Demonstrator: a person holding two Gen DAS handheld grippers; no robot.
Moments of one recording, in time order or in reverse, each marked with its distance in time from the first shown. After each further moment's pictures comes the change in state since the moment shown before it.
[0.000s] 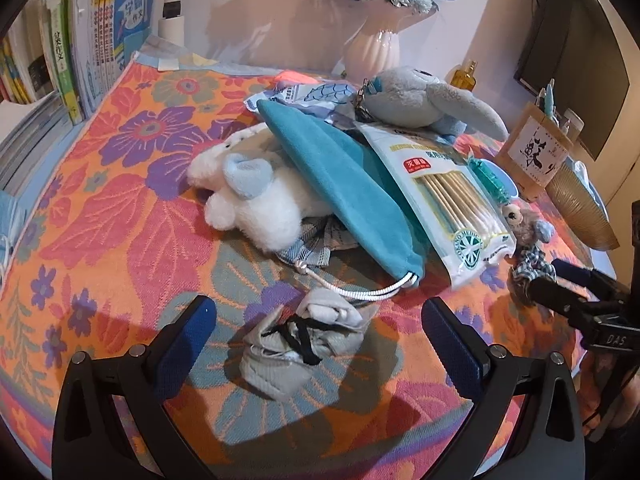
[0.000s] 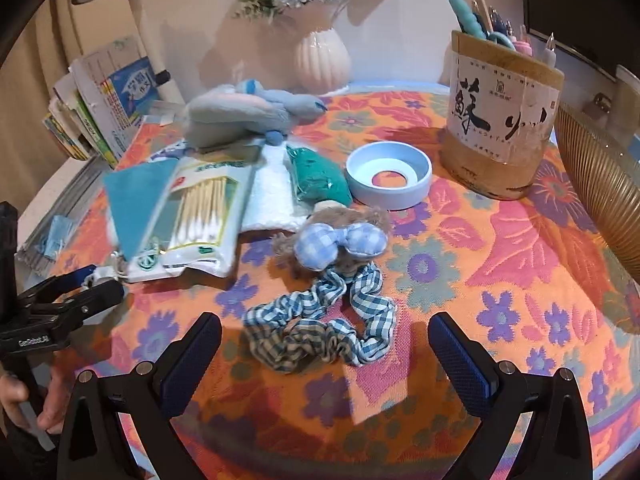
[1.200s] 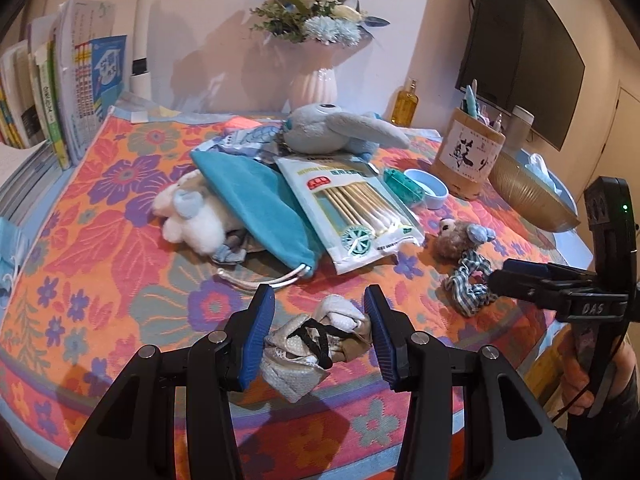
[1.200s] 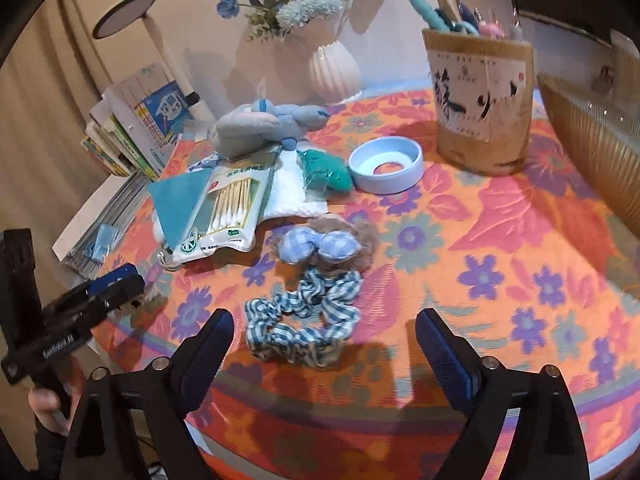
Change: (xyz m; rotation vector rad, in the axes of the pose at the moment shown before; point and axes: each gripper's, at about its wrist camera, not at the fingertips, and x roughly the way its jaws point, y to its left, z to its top) left arm -0.044 -0.050 -0.022 0.115 -0.128 -0.062; right arm -0.028 -0.025 -0.021 0.041 -0.033 0.178
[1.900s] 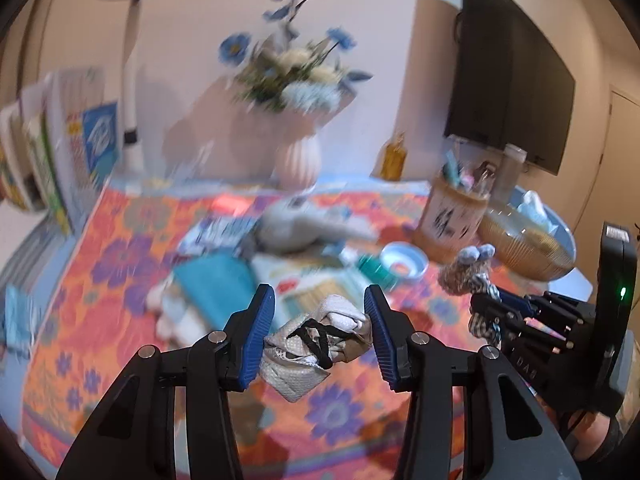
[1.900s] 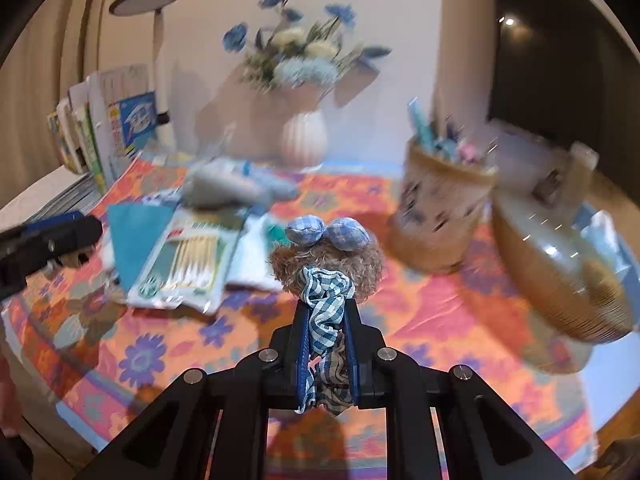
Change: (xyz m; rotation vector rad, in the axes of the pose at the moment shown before) left arm -0.024 -0.046 0.065 0.050 -0.167 0.030; right arm -0.034 0.034 0.021 -0.192 -0.242 -0.382
